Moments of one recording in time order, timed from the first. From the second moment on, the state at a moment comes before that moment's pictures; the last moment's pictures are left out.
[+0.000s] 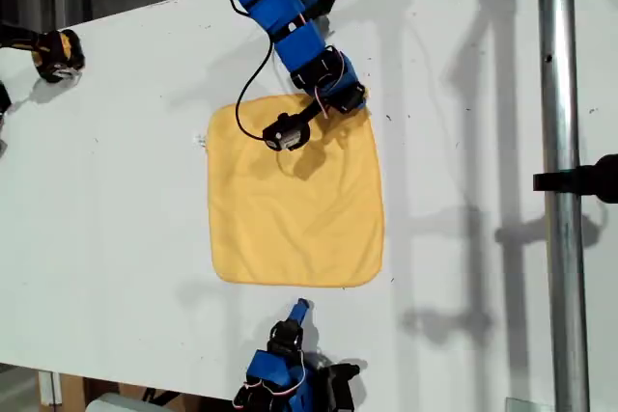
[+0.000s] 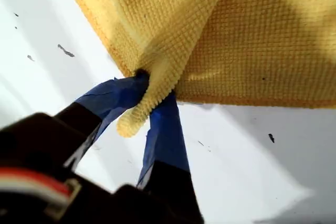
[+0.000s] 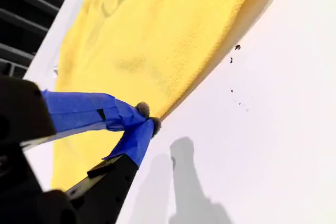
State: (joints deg) arm 0 -5.3 198.8 178.4 72.2 -75.5; arm 1 -22.3 91.5 124.3 56.4 69.2
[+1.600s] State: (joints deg) arm 0 18.5 117.9 110.7 64.6 -62.4; arm 1 -21.4 89.9 121.8 56.2 67.3
